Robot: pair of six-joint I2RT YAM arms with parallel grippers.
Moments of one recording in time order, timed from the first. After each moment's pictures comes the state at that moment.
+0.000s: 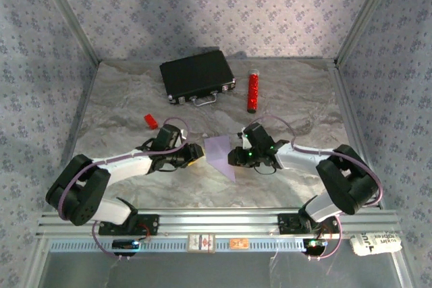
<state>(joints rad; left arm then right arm) -0.60 1.39 0.52 0.03 0.41 -1.02 0.65 1.49 0.63 -0.09 -0.38 0.66</state>
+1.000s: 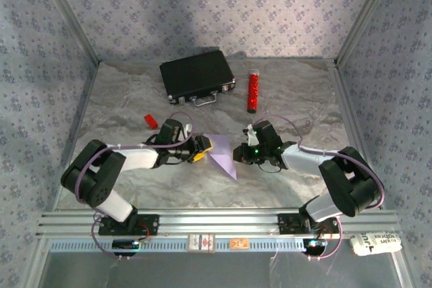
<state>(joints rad) -0.57 1.57 0.56 0.29 0.57 -1.10 0.56 1.46 0.57 0.03 -0.50 0.66</state>
